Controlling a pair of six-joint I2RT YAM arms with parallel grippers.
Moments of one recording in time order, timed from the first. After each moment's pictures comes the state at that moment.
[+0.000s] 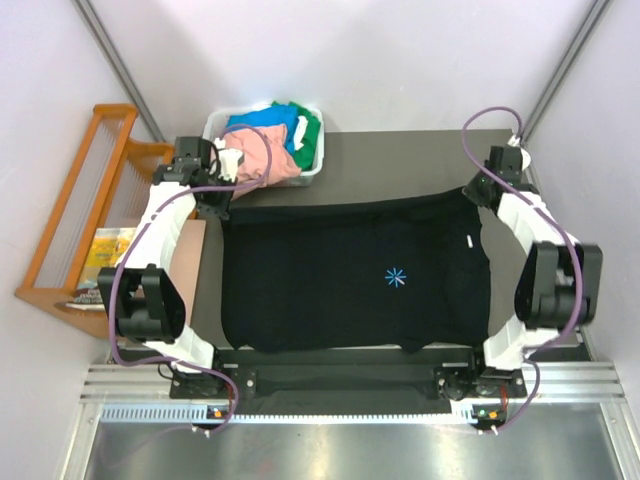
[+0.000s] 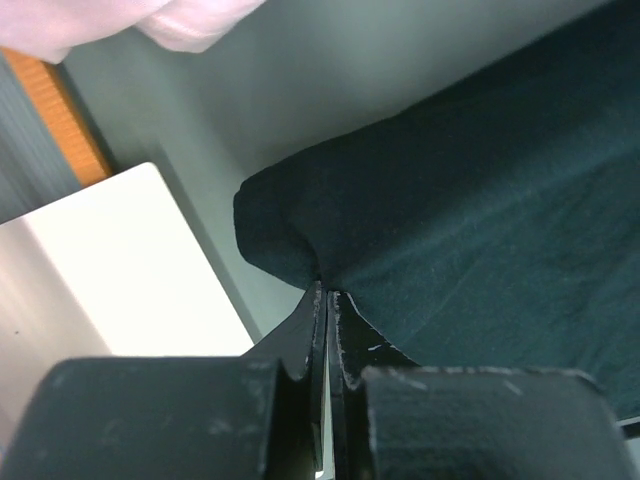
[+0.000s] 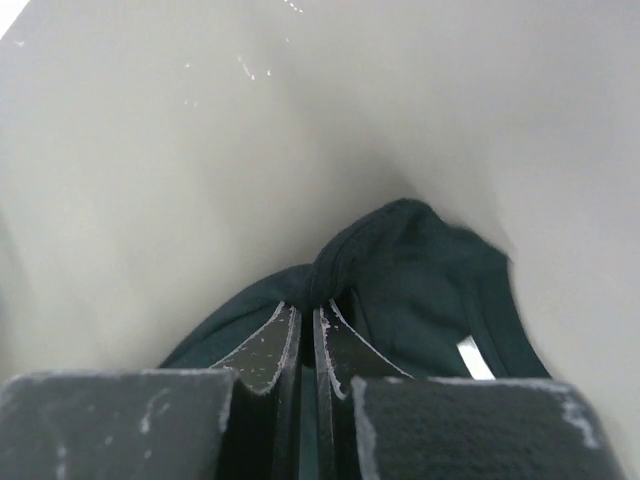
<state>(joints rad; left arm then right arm) -0.03 1.59 1.47 -0.91 0.14 0.28 -0.07 1.60 1.16 -0.27 0.07 0.58</state>
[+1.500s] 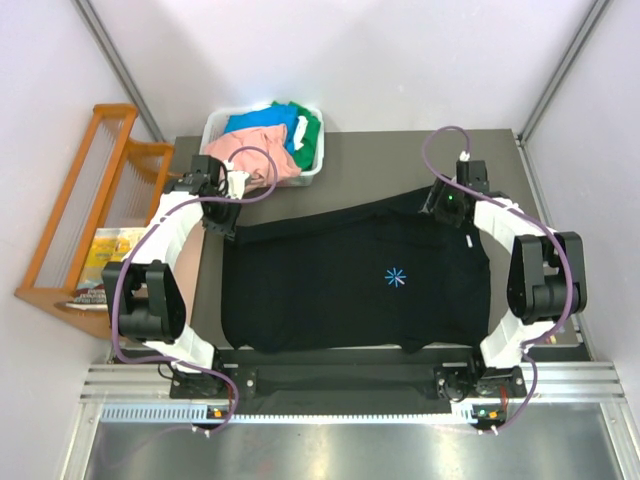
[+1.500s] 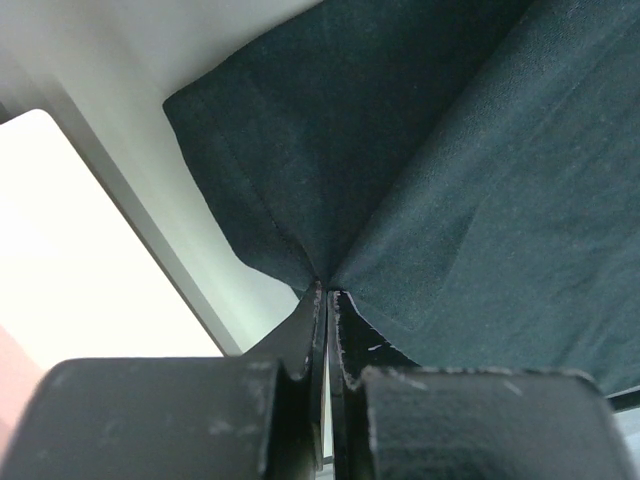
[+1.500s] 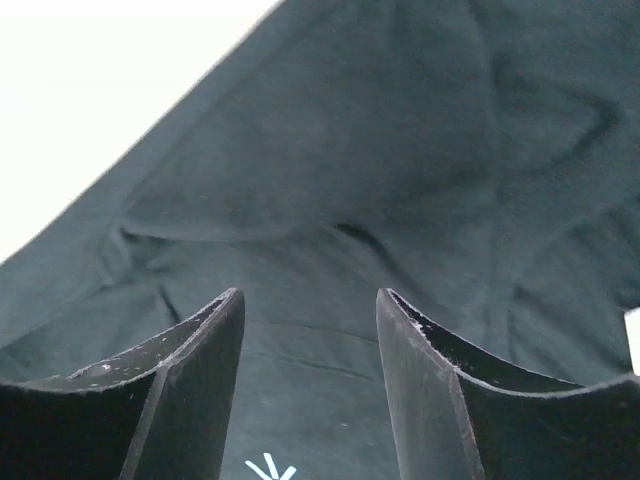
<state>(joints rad) -0.05 1.59 1.31 -0.89 0.14 0.26 0.08 1.69 1.11 -0.26 -0.12 0.49</state>
